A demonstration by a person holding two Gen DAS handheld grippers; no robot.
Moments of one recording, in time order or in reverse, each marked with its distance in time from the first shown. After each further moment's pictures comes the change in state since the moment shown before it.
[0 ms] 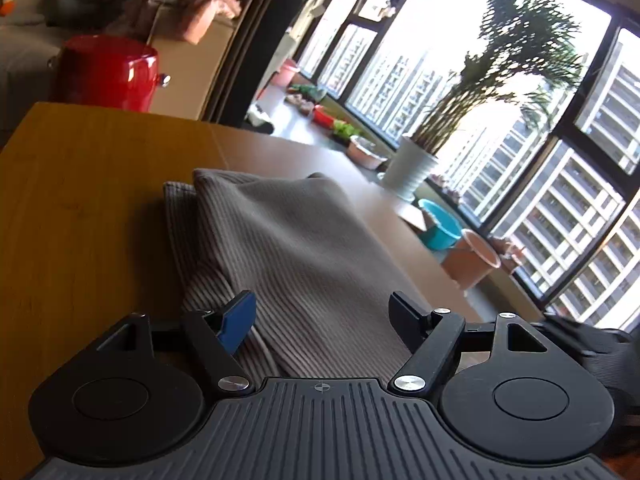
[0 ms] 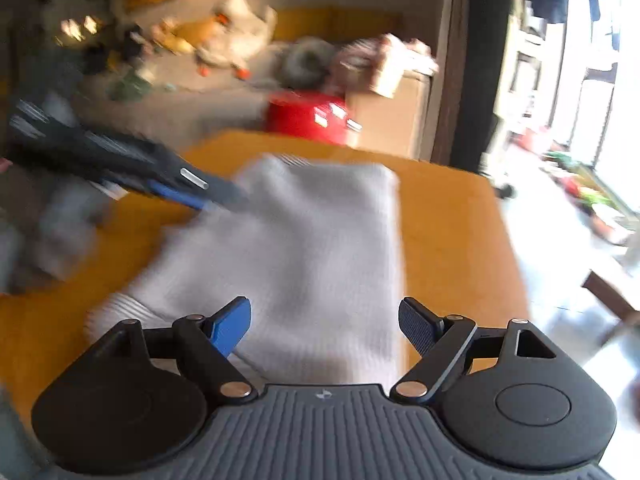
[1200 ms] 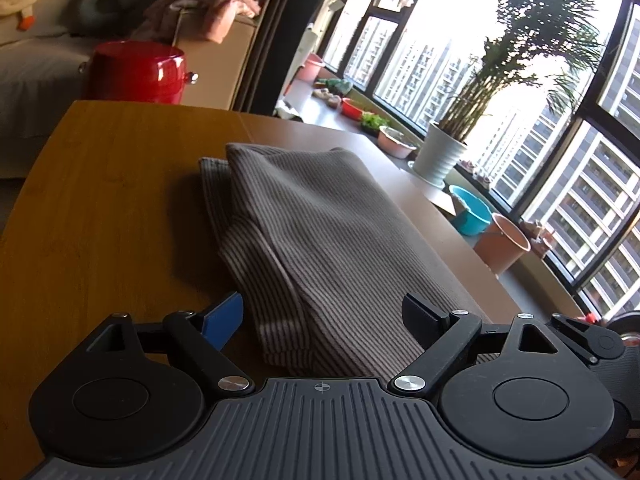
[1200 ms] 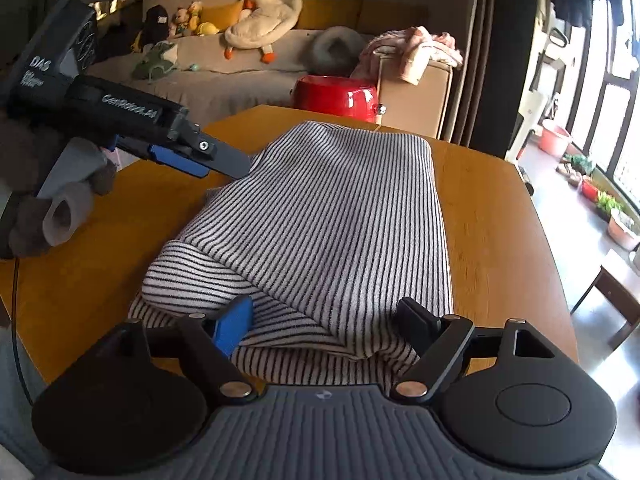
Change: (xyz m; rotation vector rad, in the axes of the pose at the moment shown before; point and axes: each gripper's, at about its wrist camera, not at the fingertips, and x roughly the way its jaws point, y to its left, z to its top) left arm -0.024 -0.015 -0.026 0.025 0.026 0.138; right arm -0.013 0.033 -0.025 -0.061 -0.013 0.099
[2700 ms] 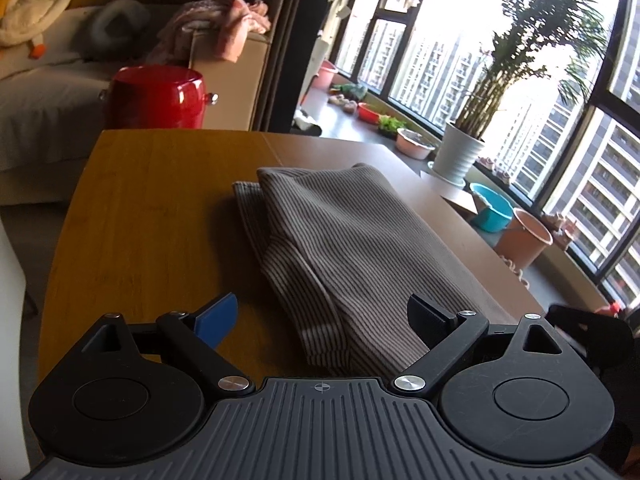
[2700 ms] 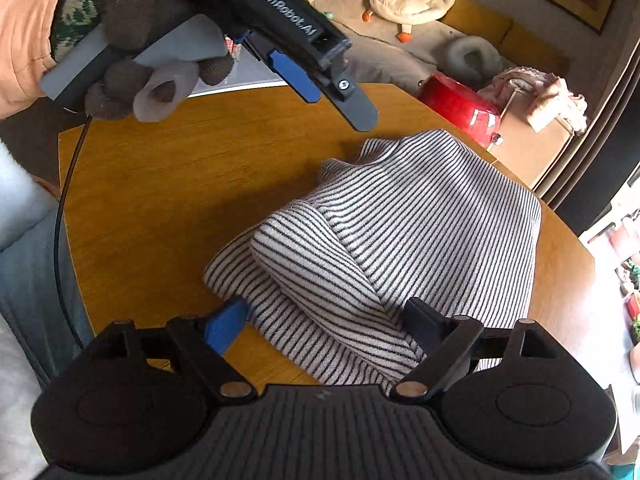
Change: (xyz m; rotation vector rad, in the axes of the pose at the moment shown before) left arm -0.032 -0.004 0.008 0.088 -0.020 0.072; right arm 0.003 0.053 0.010 -0.432 0.096 0.171
